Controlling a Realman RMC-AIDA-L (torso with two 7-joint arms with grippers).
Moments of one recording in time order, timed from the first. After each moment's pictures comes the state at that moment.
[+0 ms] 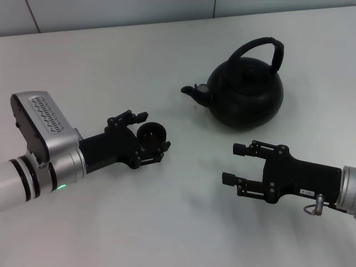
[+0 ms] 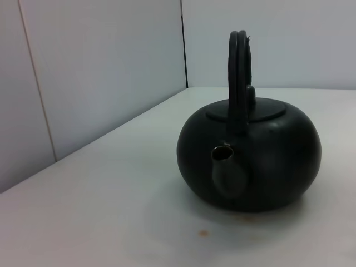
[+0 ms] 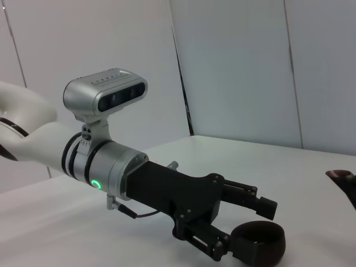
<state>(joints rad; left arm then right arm) -0.73 -2.08 0.52 -0.03 1.92 1.07 -0.54 0.37 2.08 -0.47 -0.28 -2.04 -1.57 0.81</state>
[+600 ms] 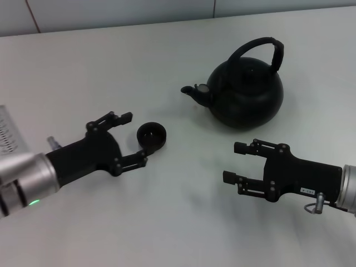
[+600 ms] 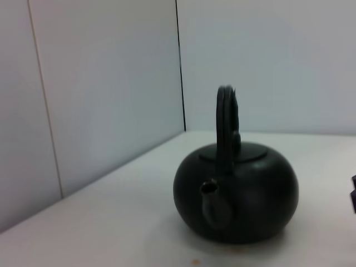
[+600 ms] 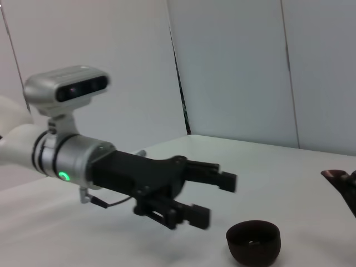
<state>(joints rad) -0.61 -2.07 0.52 0.07 1.91 1.29 -0.55 0.37 2.08 -0.47 -0.29 -2.03 -1.56 0.81</state>
